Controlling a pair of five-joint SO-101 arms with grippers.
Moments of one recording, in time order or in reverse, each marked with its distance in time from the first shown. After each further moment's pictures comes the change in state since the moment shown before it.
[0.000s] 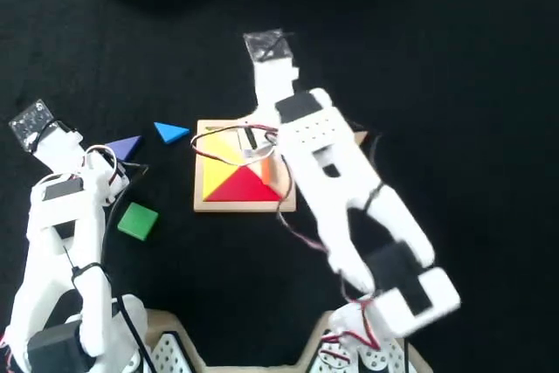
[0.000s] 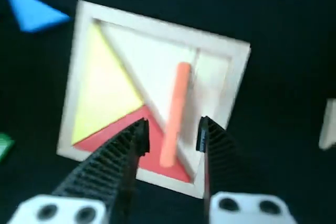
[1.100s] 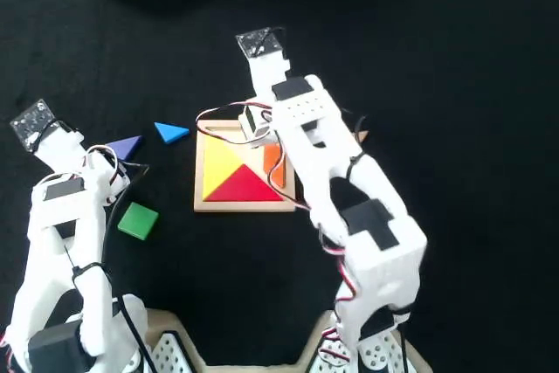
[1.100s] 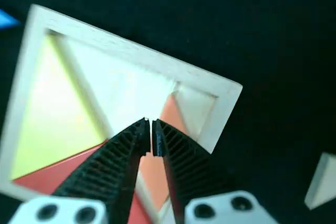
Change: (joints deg) left arm 0.2 0.0 0.0 0.0 0.0; right arm 4.4 20.7 -12.2 -2.3 8.4
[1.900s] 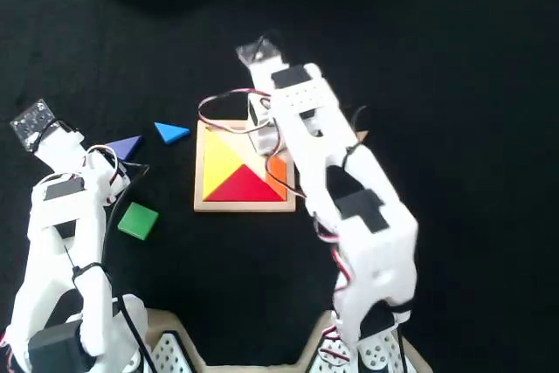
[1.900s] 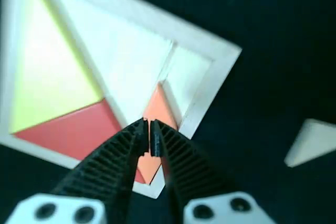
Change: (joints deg) left arm 0.0 -0.1 0.0 0.0 0.0; right arm 0.7 2.5 -9.7 15.8 2.7
